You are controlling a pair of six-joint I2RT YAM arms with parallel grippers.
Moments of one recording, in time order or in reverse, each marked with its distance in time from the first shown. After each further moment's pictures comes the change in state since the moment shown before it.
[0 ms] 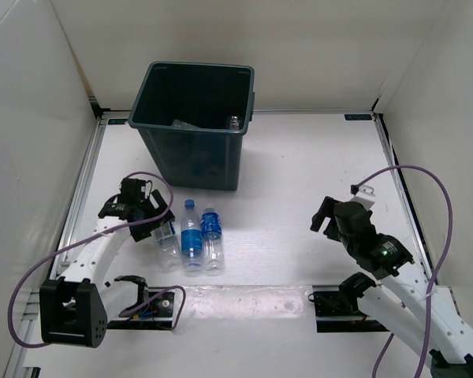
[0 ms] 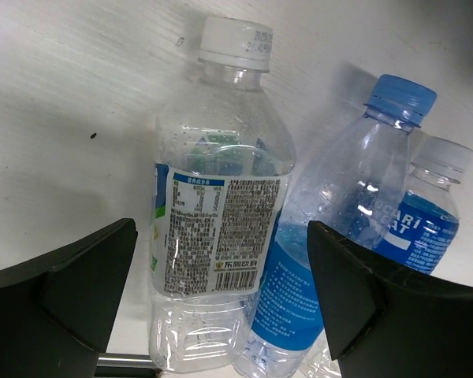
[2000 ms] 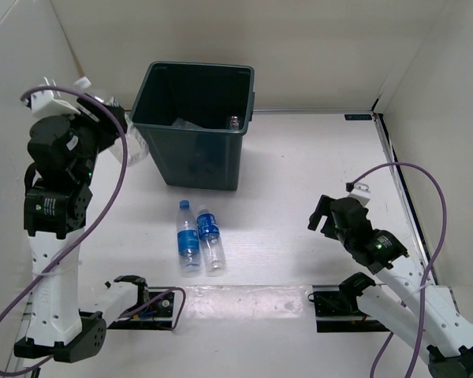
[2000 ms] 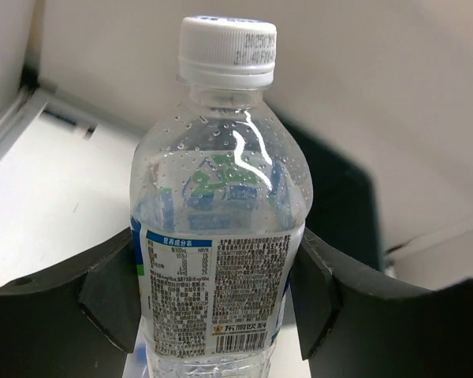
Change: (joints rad) left arm -0.009 -0.047 0.978 -0.050 -0.222 0.105; right arm -0.026 0.061 -0.001 0.031 -0.042 -0.017
